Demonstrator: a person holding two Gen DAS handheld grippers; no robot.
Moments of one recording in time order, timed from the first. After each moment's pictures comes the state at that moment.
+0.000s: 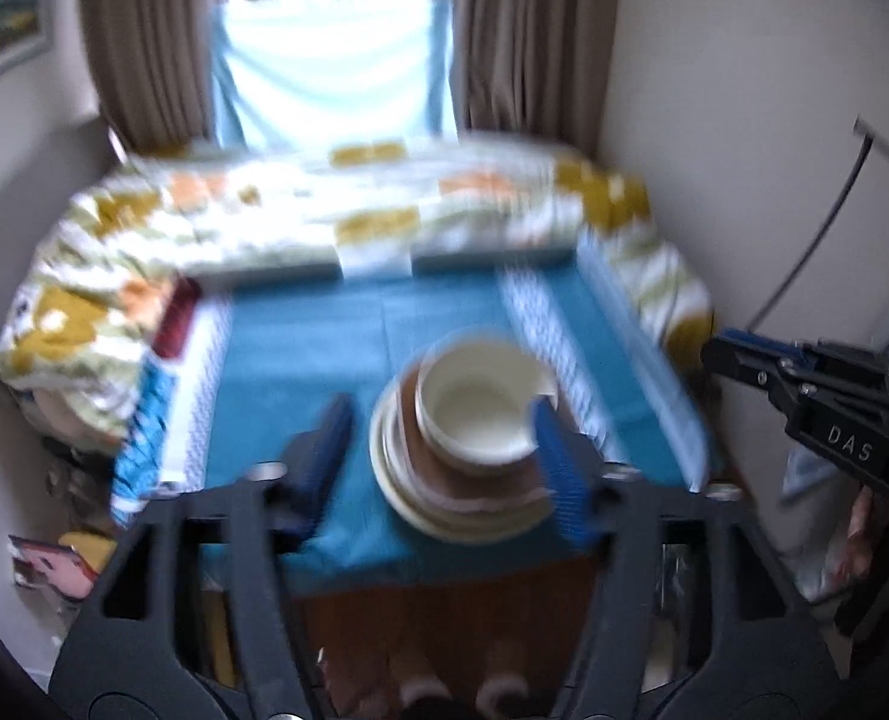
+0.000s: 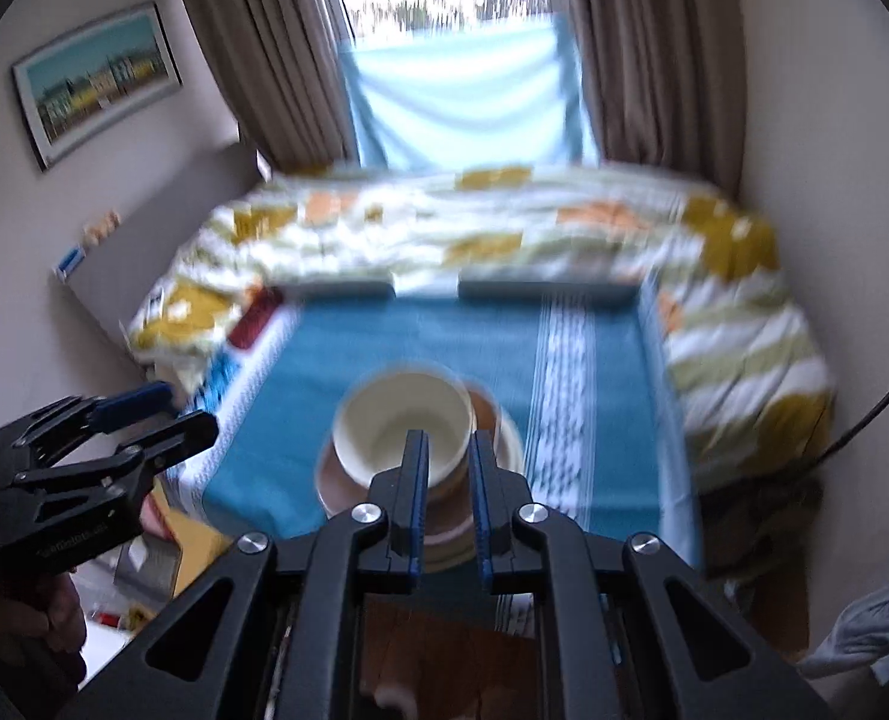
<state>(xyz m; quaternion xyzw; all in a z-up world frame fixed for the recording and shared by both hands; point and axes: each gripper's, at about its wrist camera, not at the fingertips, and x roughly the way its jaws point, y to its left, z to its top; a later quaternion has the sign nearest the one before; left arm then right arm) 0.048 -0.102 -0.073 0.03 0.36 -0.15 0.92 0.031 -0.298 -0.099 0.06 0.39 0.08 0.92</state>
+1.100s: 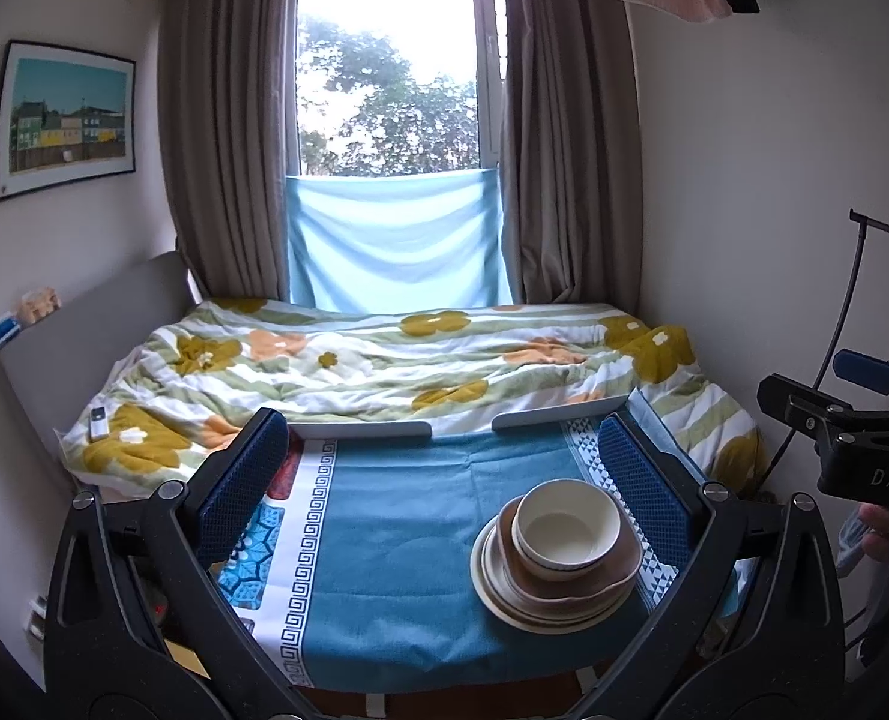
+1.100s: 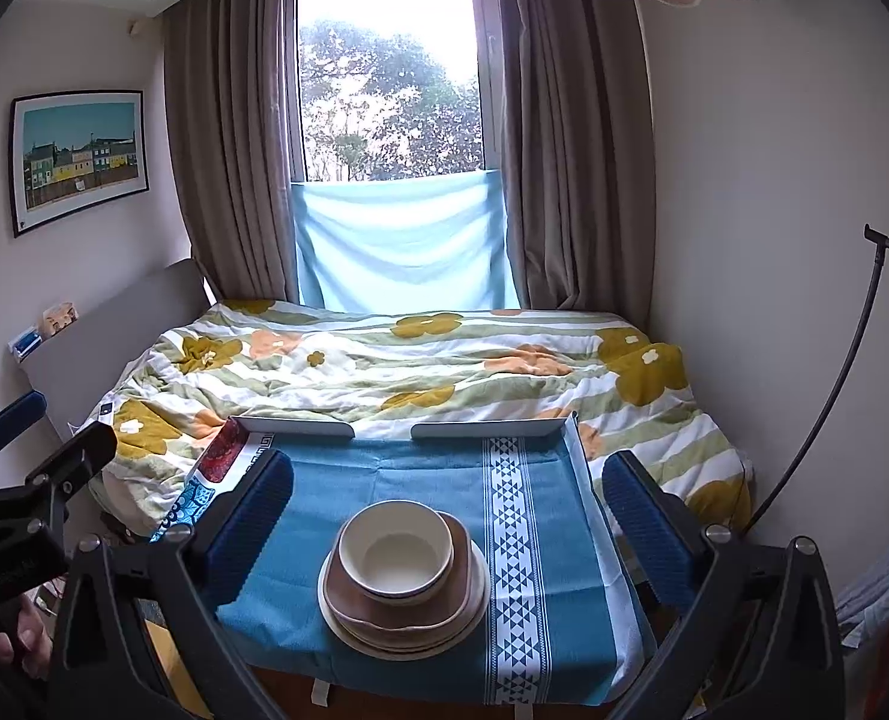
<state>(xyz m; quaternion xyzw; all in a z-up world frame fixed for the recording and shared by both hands) -0.016 -0.043 -0.013 0.04 0.18 -0.10 0.98 -0.023 -0.263 -0.040 0.04 0.23 -0.03 0.97</state>
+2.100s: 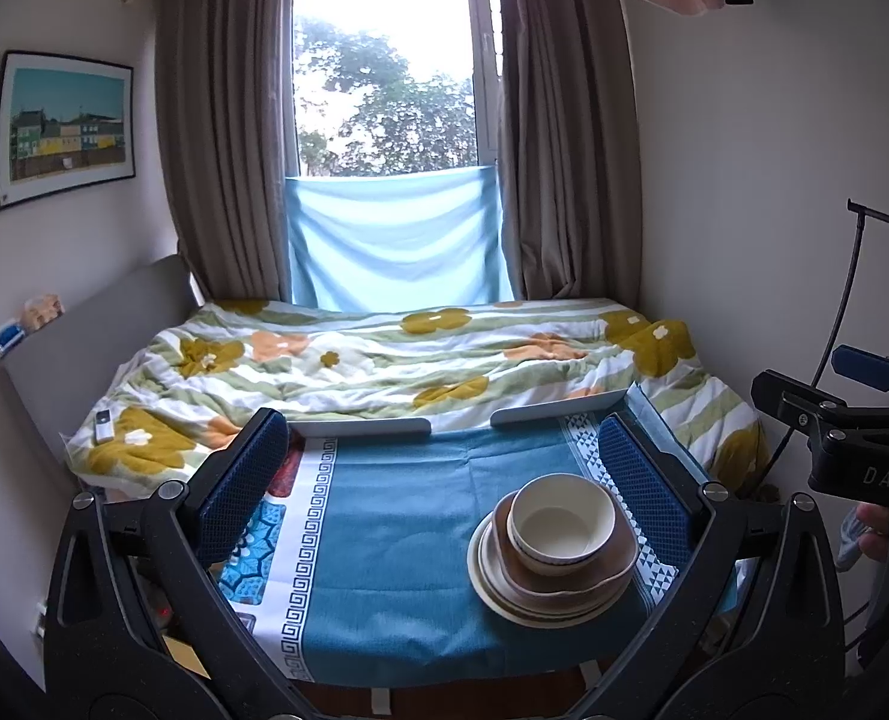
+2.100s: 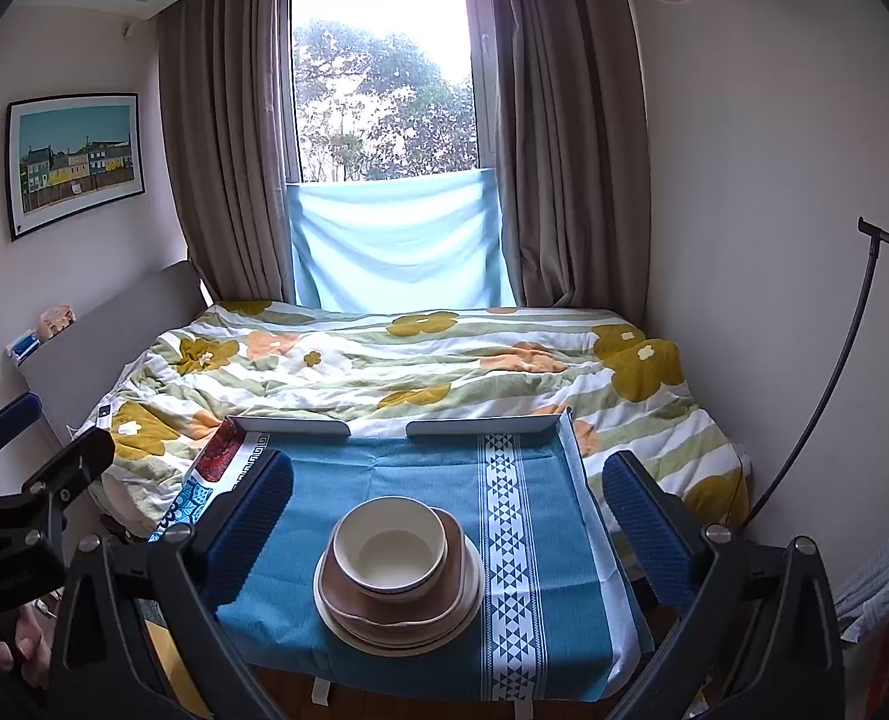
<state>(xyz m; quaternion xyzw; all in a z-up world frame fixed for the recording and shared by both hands) -0.025 -0.054 -0.010 0.05 0.18 -0.10 0.98 -0.025 -0.266 -0.038 0.04 0.23 -0.03 0.97</state>
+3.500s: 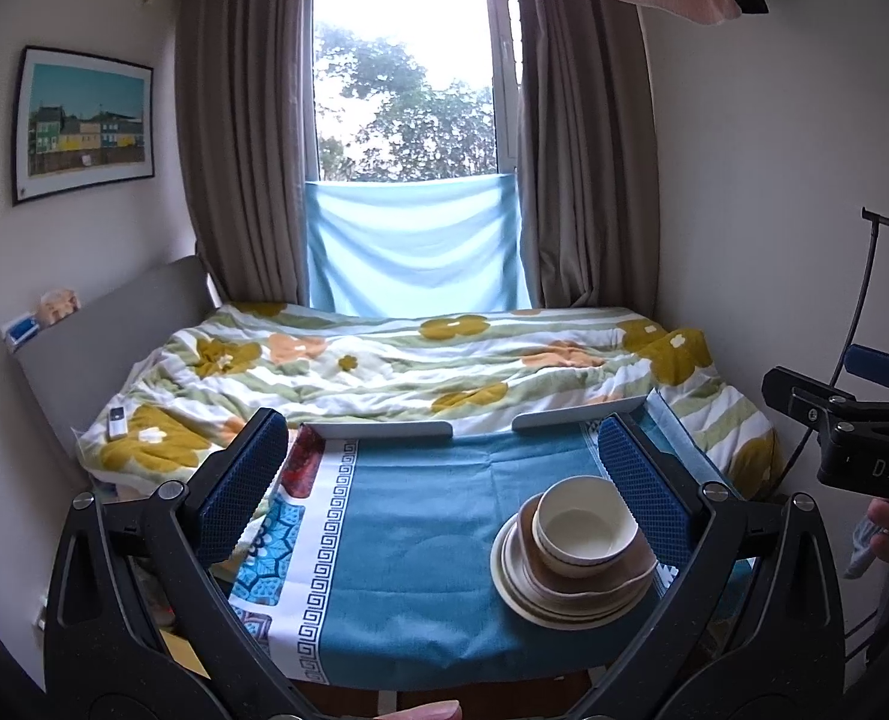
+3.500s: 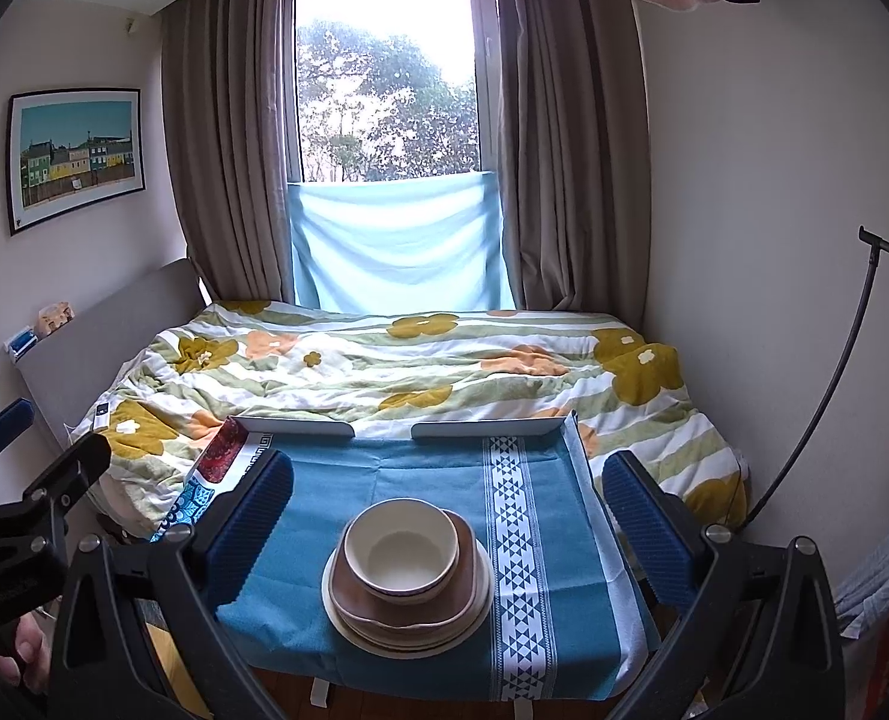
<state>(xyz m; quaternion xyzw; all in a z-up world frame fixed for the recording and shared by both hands) -0.028 -0.039 -0.011 0.04 0.17 -0.07 0.98 -0.040 -0.267 -0.037 0.05 0.23 -0.03 0.97</state>
